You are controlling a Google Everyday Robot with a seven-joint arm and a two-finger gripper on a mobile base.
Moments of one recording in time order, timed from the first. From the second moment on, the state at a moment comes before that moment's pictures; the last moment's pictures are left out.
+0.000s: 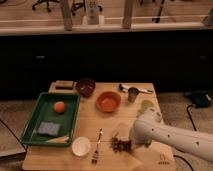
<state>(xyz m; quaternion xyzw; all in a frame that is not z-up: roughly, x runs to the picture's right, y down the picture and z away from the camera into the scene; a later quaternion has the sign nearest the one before) 0.155 0.281 0.754 -0.31 -0.07 -0.04 0.95</state>
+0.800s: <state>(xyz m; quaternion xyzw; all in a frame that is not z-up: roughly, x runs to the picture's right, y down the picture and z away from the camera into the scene) 0.167 0.219 0.725 -0.29 -0.05 -0.03 0.96</state>
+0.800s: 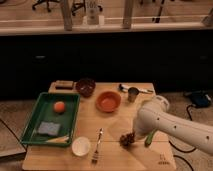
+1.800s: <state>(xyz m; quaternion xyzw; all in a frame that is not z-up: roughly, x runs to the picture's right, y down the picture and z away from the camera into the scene) 0.165 0.143 0.727 -0.26 -0.04 -0.03 0.96</state>
